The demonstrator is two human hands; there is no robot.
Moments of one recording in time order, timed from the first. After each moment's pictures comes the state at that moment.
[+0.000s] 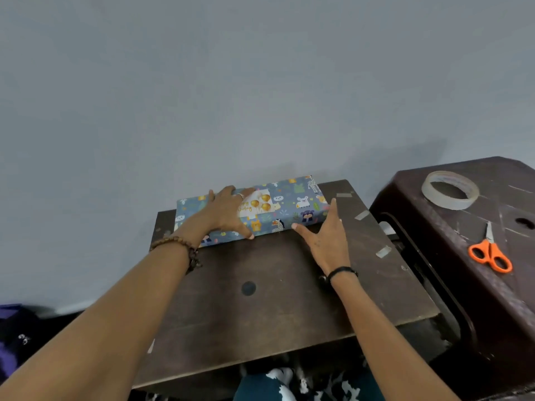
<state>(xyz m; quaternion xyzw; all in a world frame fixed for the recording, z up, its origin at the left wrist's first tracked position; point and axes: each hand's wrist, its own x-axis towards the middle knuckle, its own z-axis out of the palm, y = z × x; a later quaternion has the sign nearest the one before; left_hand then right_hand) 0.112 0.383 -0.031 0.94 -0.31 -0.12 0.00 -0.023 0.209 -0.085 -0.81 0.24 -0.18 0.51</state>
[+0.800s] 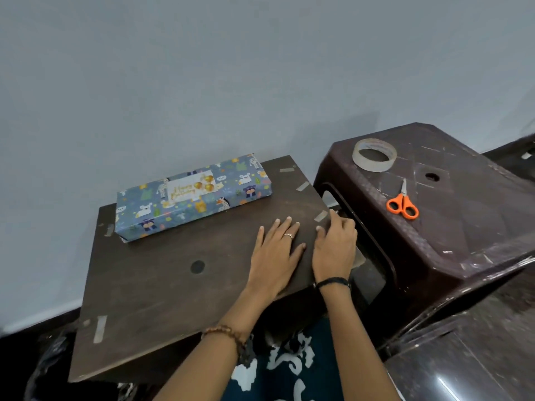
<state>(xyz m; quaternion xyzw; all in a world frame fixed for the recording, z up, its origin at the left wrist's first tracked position) -0.082 0.277 -0.098 0.91 -0.37 -0.05 0.20 -0.133 0.187 -0.088 -0.83 0.42 -0.24 0.29</state>
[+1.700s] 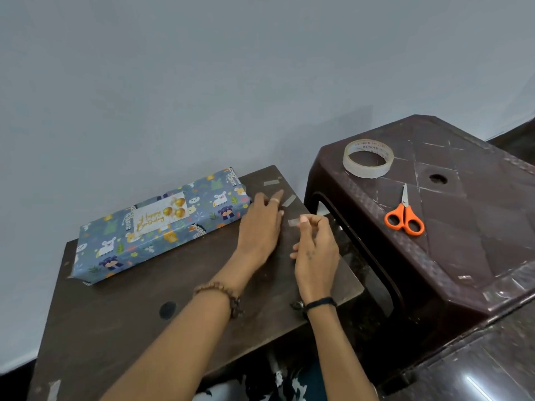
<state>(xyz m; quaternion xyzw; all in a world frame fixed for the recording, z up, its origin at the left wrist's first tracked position) -0.003 0.210 -0.085 0.91 -0.37 0.01 0.17 -0.099 0.172 -0.103 -0.66 0.37 -0.36 0.54</state>
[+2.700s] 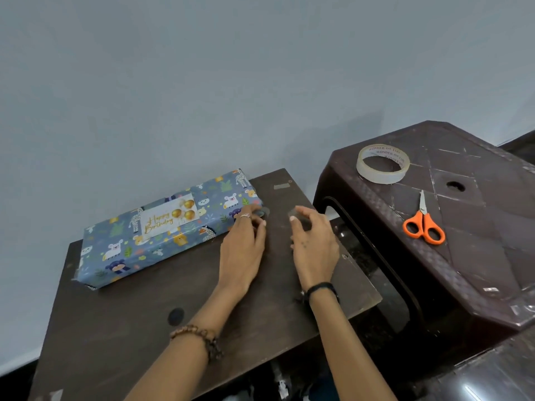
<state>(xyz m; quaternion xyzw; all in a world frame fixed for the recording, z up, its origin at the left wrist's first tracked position) -0.004 0.255 -0.090 0.90 -0.26 0.03 0.34 -0.064 0.164 -0.107 -0.73 0.38 -0.32 0.47</state>
